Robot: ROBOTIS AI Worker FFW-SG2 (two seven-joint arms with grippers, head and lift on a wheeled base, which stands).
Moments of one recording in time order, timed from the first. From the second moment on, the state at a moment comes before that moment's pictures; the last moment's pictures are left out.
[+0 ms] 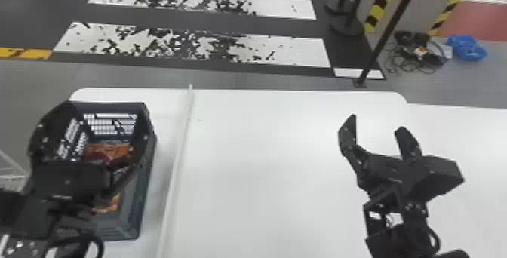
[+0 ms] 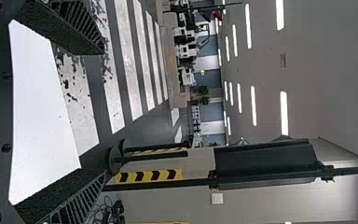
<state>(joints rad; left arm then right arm) 0.65 0.27 -0.10 -2.13 0.08 -0.29 0.14 0.48 -0.28 0.14 -1.91 -0.28 -0.22 -0.39</state>
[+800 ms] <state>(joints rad) 0.65 0.27 -0.10 -2.13 0.08 -0.29 0.14 0.48 -0.28 0.14 -1.91 -0.28 -0.22 -0.39</state>
